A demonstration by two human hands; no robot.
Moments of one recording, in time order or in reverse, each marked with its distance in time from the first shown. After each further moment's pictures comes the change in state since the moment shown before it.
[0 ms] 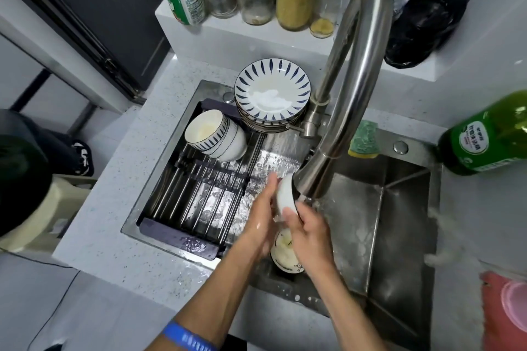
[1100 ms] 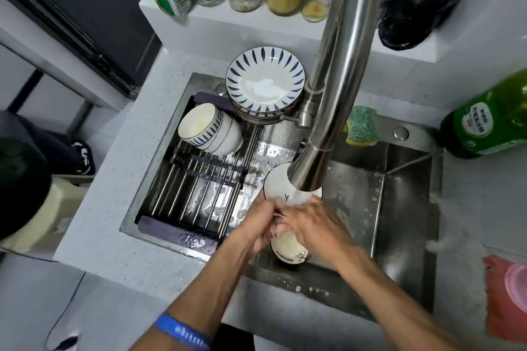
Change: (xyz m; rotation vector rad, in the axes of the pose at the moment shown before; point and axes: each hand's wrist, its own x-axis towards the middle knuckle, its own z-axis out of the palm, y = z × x) left_hand 0.008 -0.002 -0.007 0.267 -0.026 -0.124; right_hand 0.021 0.005 -0.033 -0.843 -0.372 -0.674
